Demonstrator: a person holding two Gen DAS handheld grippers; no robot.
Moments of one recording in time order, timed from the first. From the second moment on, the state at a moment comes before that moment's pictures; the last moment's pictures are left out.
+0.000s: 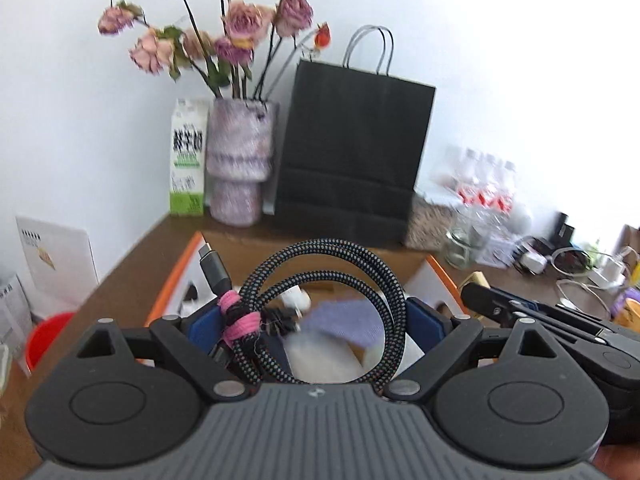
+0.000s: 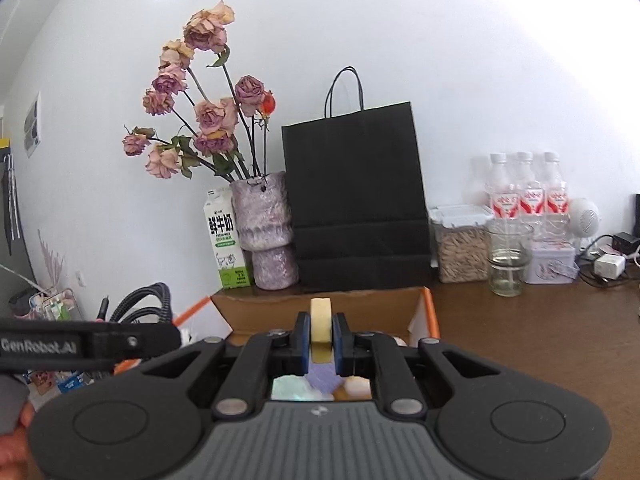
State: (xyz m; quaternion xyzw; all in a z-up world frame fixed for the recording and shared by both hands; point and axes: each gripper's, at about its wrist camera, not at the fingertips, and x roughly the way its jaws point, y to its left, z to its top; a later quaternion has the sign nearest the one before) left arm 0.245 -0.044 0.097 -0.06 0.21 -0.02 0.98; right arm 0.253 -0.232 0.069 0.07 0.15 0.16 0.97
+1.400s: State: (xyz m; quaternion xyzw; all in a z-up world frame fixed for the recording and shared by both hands) left arm 0.299 -0.008 0.046 -0.04 0.12 0.11 0.99; right arm 0.317 -0.179 0.031 0.00 0.14 0.08 0.99
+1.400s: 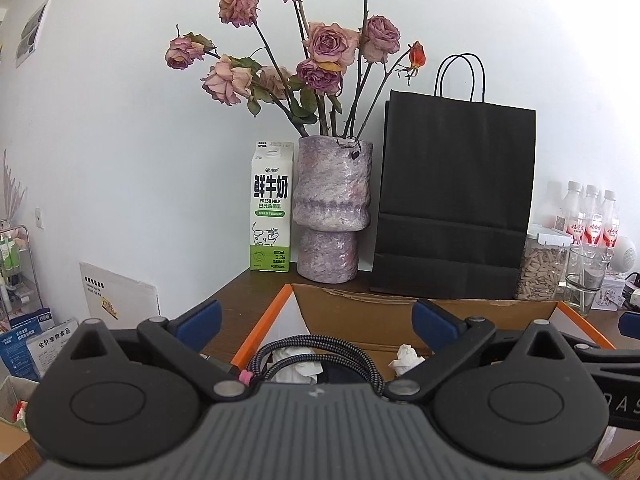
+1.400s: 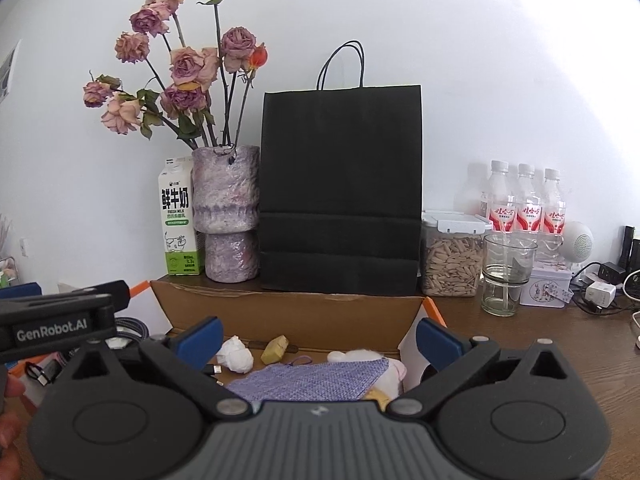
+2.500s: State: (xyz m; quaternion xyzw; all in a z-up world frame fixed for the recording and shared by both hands) left arm 0.202 0.011 0.011 -0.02 0.15 0.10 0.98; right arm 0.210 -0.226 0.002 -0.01 0.14 0.02 0.99
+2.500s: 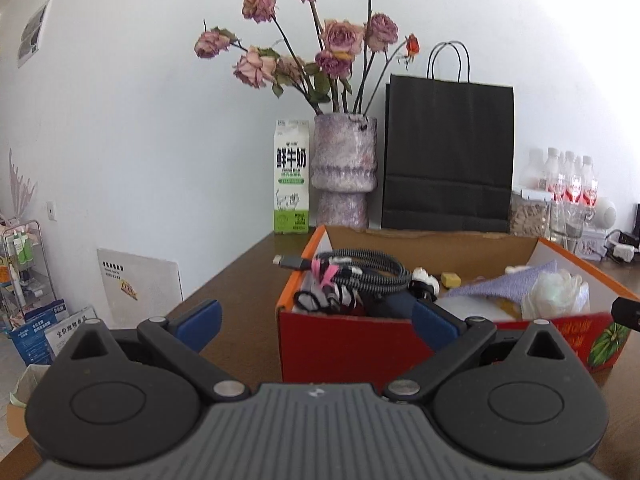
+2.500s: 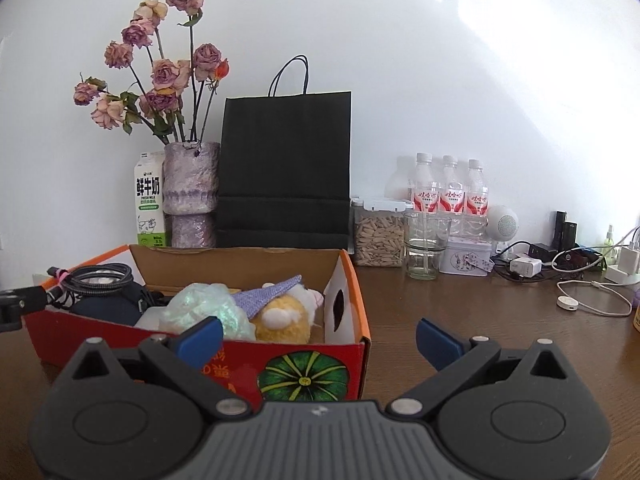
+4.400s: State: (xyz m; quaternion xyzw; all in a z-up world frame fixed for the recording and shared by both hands) left arm 0.225 -0.042 -0.015 0.01 0.31 -0.02 0.95; right arm 0.209 -0.220 -0.014 0.00 0.25 0.08 0.96
